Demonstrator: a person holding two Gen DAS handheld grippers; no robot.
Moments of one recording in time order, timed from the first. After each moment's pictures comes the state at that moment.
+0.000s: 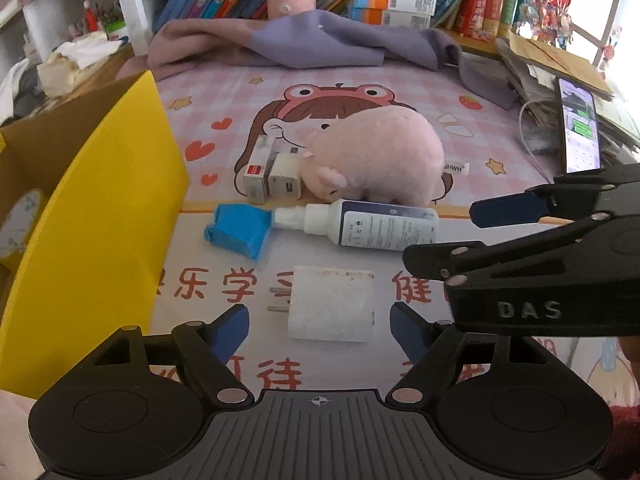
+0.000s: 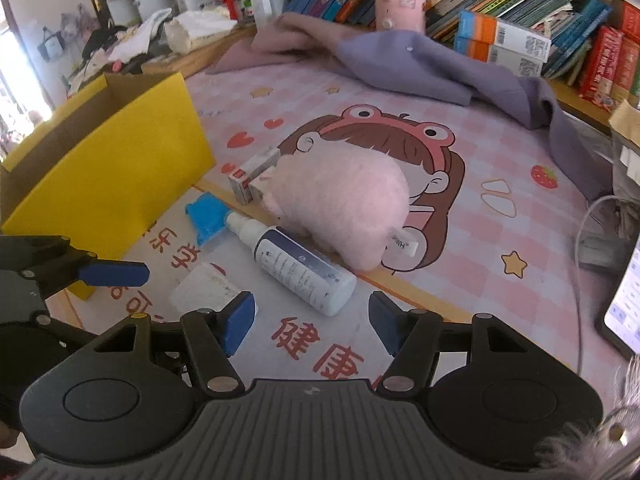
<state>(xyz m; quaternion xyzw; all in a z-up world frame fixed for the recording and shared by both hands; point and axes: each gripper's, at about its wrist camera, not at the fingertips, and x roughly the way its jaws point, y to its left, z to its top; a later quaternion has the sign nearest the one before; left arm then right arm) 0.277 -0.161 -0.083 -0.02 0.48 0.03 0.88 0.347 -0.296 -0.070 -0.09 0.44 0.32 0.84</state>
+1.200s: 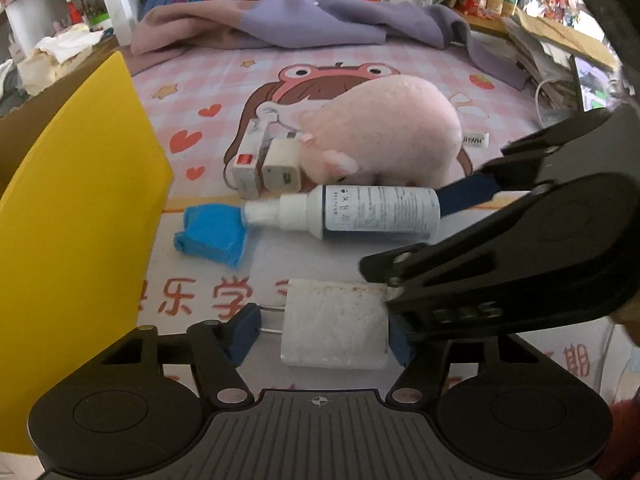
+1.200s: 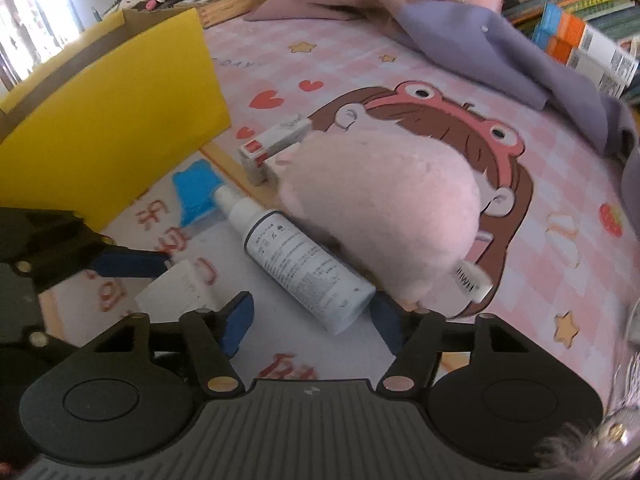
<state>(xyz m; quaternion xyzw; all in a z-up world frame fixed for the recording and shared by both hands) 0.298 -0.153 -0.106 0.00 0.50 0.03 0.86 0.388 -0.257 -0.100 -0.15 0.47 0.38 0.78</state>
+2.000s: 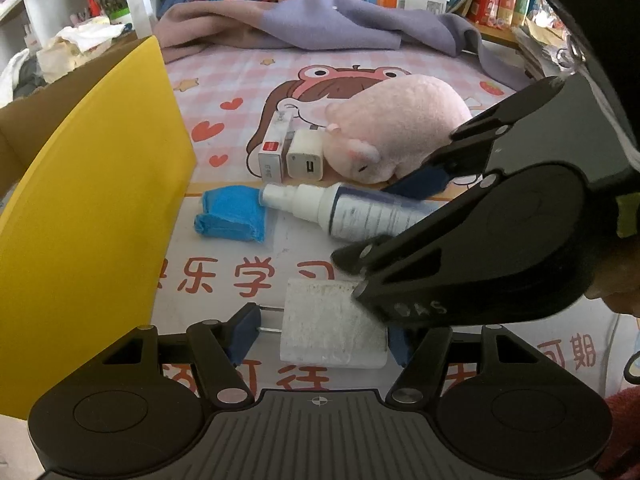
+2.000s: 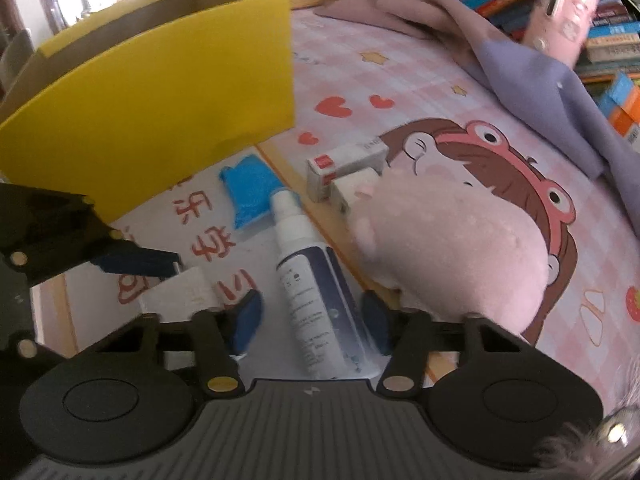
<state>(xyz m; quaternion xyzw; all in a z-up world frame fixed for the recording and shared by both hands) 0.284 -0.149 -0.102 -0.01 0.49 0.04 0.87 0.376 -0.221 -0.101 -0.24 0.43 0.44 0.75</state>
